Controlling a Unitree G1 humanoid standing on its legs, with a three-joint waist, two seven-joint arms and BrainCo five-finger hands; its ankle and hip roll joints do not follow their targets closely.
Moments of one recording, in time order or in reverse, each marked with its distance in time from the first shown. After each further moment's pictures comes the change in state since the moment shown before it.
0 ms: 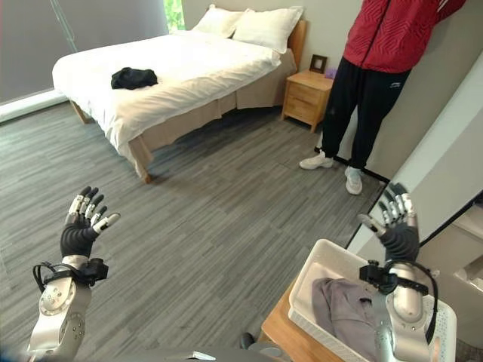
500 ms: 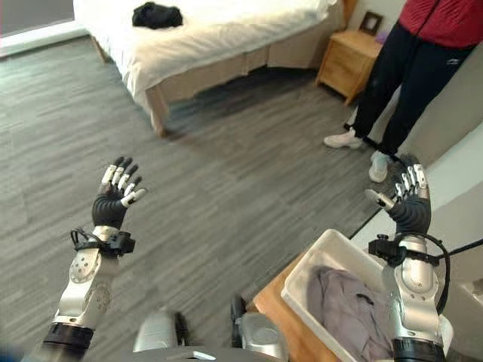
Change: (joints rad) left arm -0.163 -0.061 -0.168 0.062 -0.091 -0.001 -0.034; right arm -0.155 -0.044 0.005 0.064 0.009 -0.011 -0.009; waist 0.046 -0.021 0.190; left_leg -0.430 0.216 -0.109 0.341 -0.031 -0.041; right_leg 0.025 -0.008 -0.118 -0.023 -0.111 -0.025
